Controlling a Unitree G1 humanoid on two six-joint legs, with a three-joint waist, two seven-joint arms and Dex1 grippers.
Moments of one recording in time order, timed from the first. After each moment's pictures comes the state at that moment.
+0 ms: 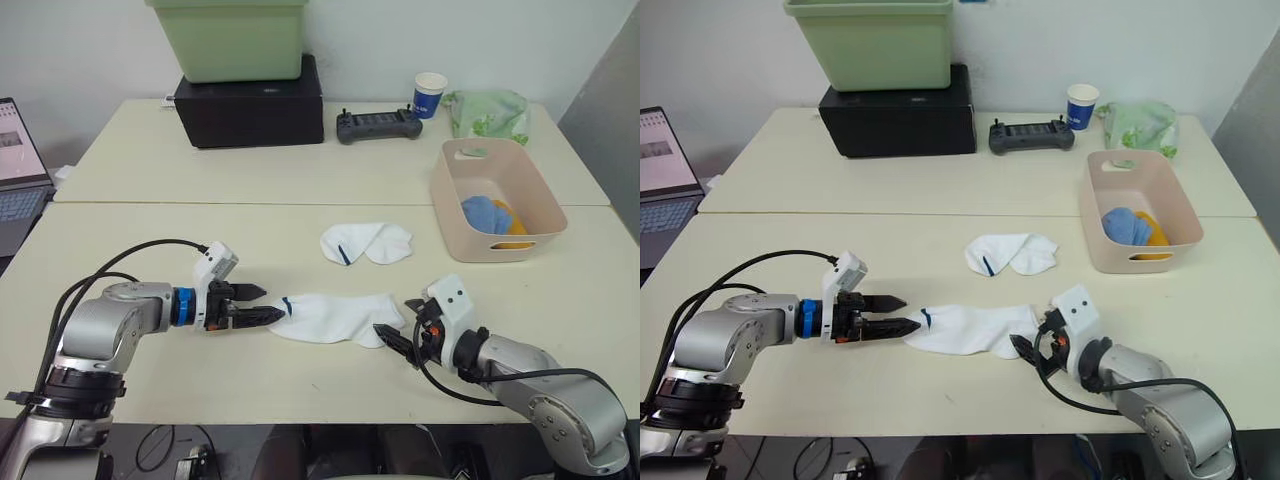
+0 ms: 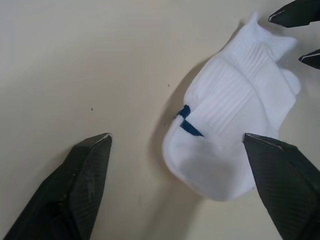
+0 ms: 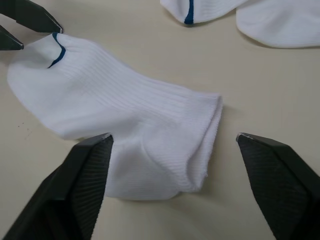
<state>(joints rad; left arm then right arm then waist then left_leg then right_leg) -0.30 0.78 0.02 -0.10 -0.50 0.98 -1.08 -0.01 -0.41 0.09 -0.76 0.52 1.09 0.28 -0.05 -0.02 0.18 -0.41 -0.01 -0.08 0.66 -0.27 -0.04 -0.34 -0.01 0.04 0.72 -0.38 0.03</state>
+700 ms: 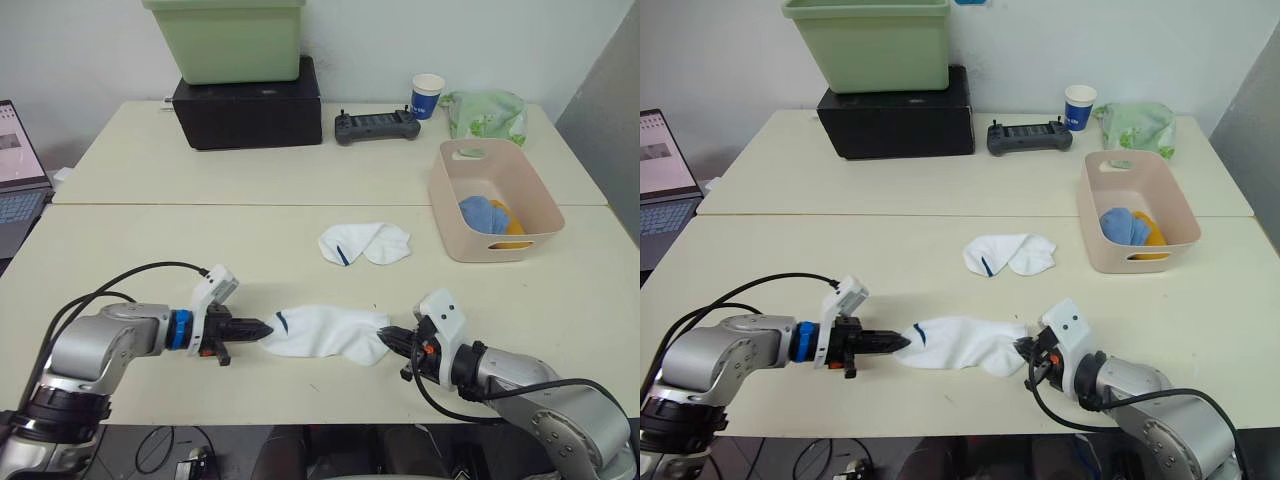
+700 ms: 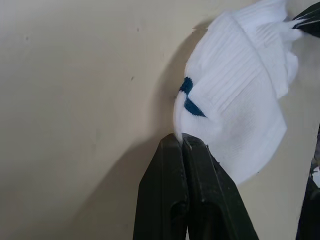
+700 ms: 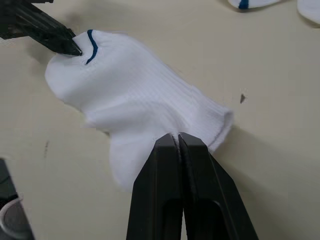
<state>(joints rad) -0.19 0.88 0.01 -0.16 -0.58 1.01 -1.09 0.03 -0.47 0.10 -0.83 0.61 1.10 0.36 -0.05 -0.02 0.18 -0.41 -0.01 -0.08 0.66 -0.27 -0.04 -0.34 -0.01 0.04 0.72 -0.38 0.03</state>
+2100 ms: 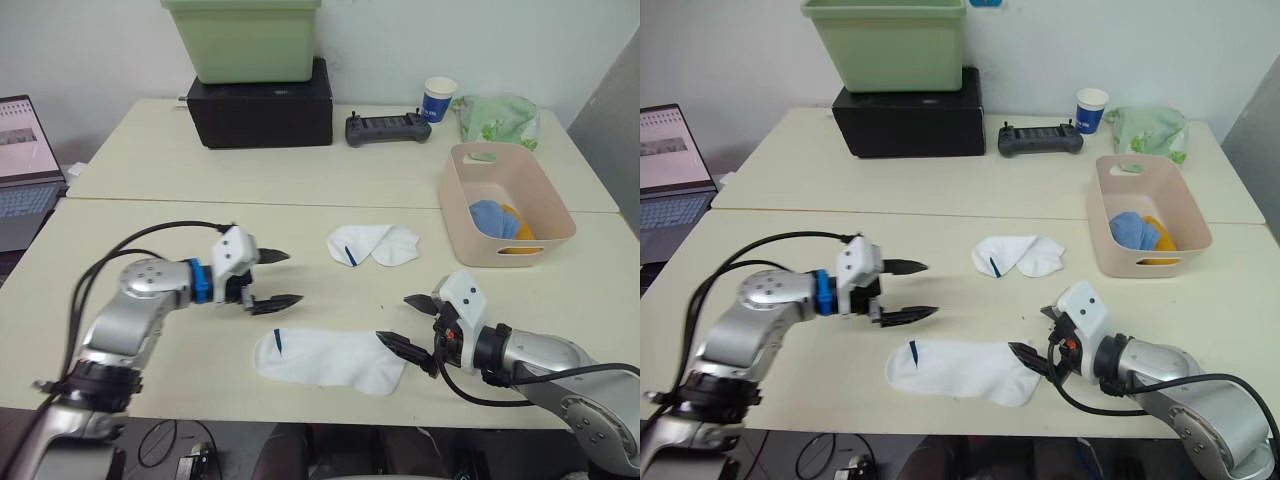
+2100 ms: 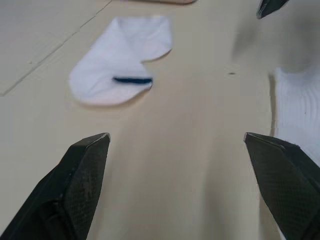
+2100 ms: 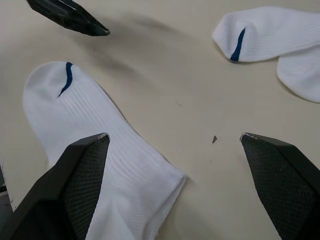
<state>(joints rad) -0.46 0.66 -0.15 0.07 -0.26 0.13 -1.13 -0.04 -0.60 0.01 -0.84 0.66 1.05 0.39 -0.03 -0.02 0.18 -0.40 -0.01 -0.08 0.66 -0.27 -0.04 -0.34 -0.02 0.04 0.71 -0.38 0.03</state>
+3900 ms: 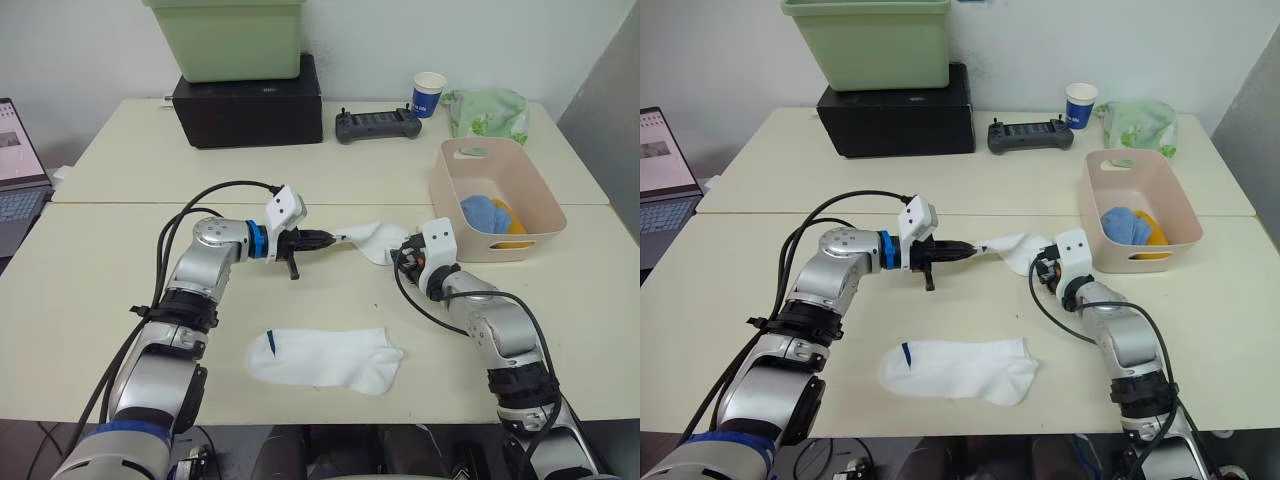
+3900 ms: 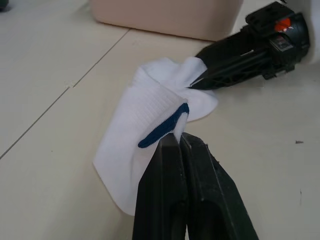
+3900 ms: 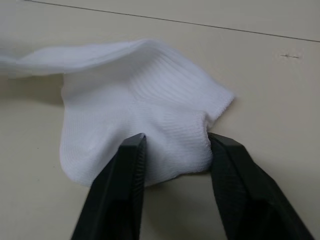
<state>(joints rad) -0.81 0.44 -0.13 0.53 -0.20 0.26 -1.15 -0.40 -0.25 0.09 -0.10 0.25 0.71 0.20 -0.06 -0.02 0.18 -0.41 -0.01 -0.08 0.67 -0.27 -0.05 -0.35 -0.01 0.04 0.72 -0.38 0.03</state>
